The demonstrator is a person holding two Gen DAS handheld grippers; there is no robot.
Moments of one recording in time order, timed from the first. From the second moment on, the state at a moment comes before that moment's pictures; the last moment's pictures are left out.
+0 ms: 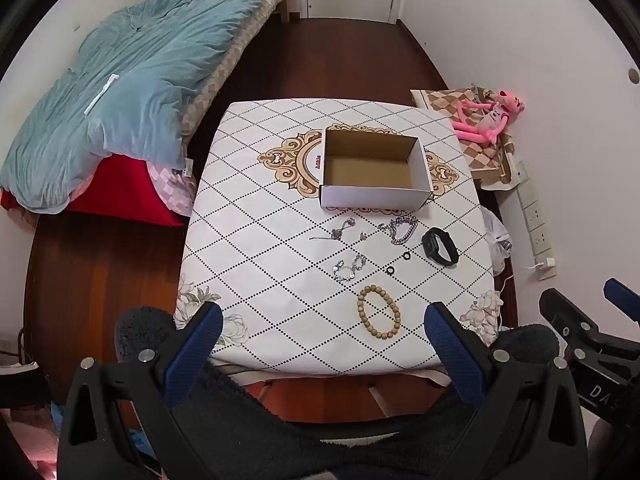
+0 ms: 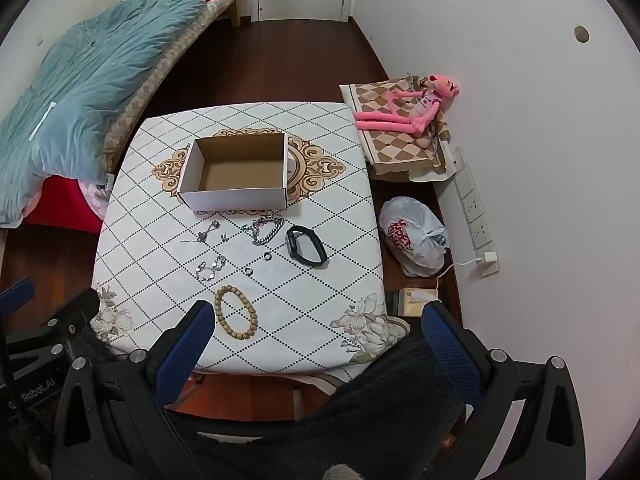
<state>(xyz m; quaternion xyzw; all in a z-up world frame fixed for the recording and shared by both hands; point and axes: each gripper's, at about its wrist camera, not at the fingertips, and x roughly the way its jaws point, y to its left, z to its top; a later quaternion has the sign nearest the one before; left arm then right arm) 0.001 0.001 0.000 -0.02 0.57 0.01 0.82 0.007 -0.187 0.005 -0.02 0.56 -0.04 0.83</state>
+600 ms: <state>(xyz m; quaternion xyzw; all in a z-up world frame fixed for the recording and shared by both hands) -0.004 0.004 0.009 -0.02 0.56 0.01 0.83 0.007 -0.185 0.013 -0.03 0.56 -0.04 0.83</state>
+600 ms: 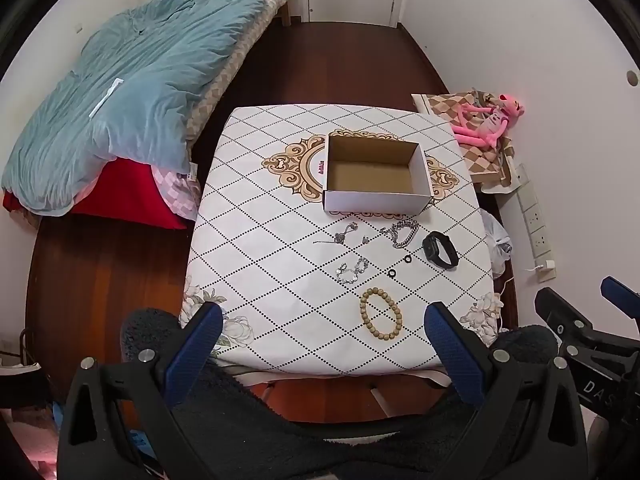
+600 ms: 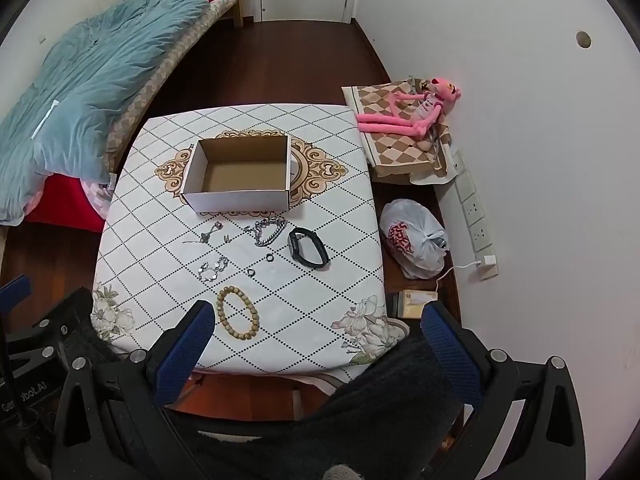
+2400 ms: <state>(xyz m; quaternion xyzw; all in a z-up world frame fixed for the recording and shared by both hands) -0.002 0.002 0.019 -0.02 0.55 0.01 0.83 0.010 -0.184 0.024 -0.04 0.55 -0.04 0.83</state>
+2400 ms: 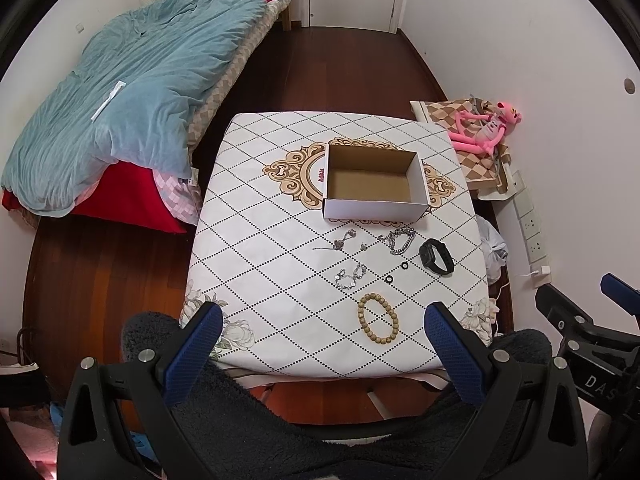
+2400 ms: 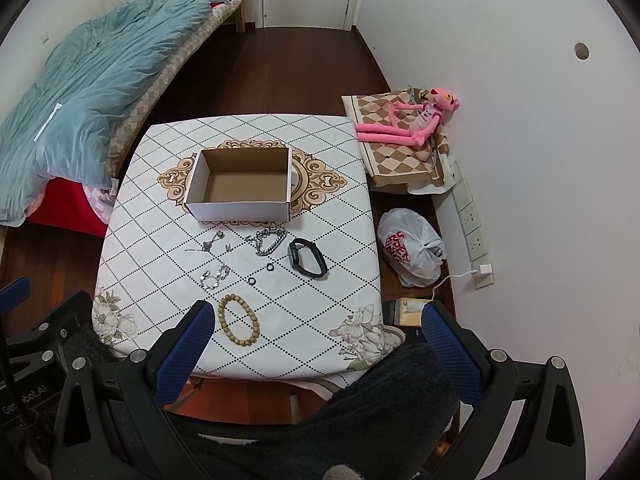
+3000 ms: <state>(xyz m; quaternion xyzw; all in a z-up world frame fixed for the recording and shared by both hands) 0.001 0.002 0.027 -0.03 0.55 0.01 0.84 0.008 -0.183 0.030 -0.03 0.54 -0.05 0.84</state>
